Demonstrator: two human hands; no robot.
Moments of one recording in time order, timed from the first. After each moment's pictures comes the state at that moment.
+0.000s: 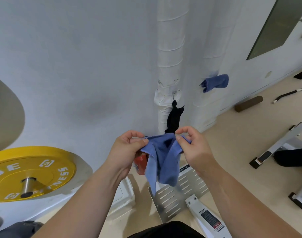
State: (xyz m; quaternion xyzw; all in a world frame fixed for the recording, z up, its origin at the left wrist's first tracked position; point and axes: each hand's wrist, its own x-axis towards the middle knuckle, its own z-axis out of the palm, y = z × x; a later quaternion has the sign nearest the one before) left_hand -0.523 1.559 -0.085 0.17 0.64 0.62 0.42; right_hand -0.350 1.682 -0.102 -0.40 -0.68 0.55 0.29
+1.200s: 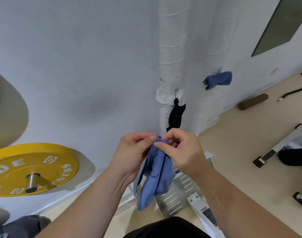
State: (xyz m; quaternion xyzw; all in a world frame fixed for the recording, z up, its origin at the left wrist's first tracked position) left_hand -0.487 1.555 -0.059 0.18 0.59 0.66 0.43; right_hand -0.363 1.650 -0.082 -0.24 -0.71 0.58 0.32
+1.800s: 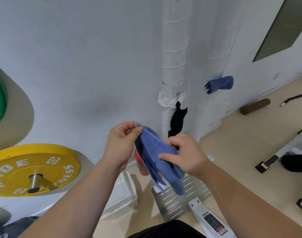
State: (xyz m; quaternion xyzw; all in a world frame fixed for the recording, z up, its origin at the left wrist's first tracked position) left_hand -0.522 1.559 -0.059 0.24 0.66 0.66 0.27; right_hand -0.357 1.674 -0.099 -0.26 -0.85 0.42 0.20
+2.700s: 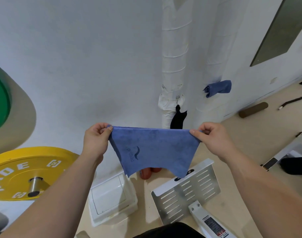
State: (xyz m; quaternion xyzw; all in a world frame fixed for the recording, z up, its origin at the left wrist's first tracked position) left_hand -0.614 1.536 -0.091 0.17 0.75 0.61 0.18; right_hand -0.323 1.751 -0.102 -0.40 -0.74 0.45 0.28
